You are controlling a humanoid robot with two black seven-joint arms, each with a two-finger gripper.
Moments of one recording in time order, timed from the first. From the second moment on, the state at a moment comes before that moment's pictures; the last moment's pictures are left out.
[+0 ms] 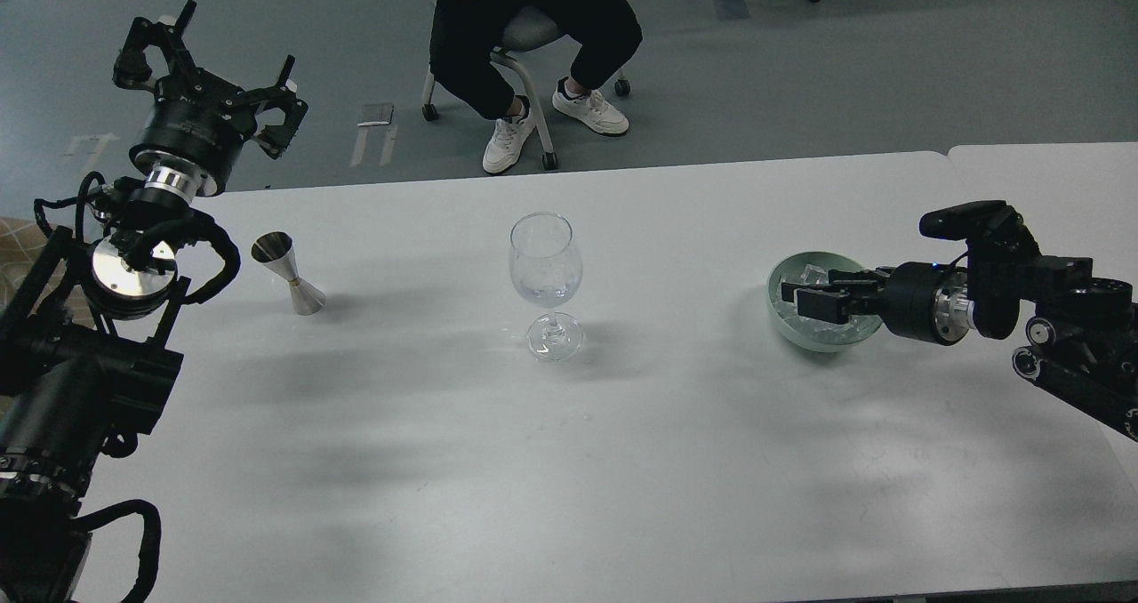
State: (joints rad) left arm -0.65 0.31 -1.36 -0.85 0.10 -0.33 -0.02; right arm 0.78 -0.63 0.29 1.02 -1.62 0.17 0.29
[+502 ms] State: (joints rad) left arm -0.65 0.31 -1.36 -0.83 0.09 -0.33 -0.03; right arm 0.78 -0.60 0.29 0.98 -1.62 0.17 0.29
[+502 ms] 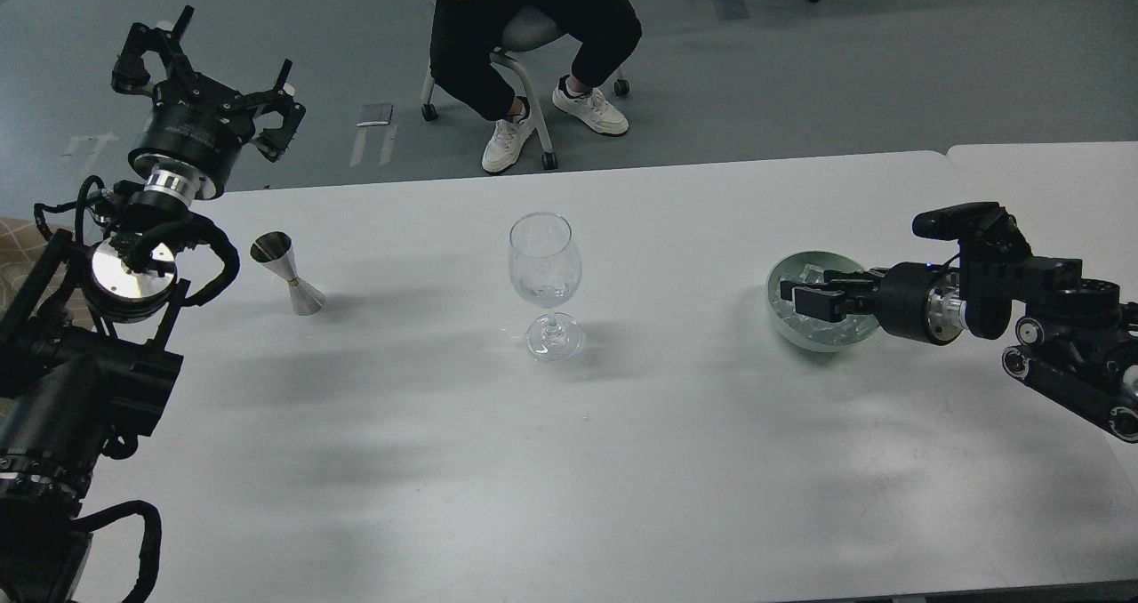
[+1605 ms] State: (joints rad) left arm -0.65 0.32 -1.37 -0.82 0.09 -0.32 -0.03; right arm 0.77 -0.65 0.31 0.99 -1.61 0.18 0.29
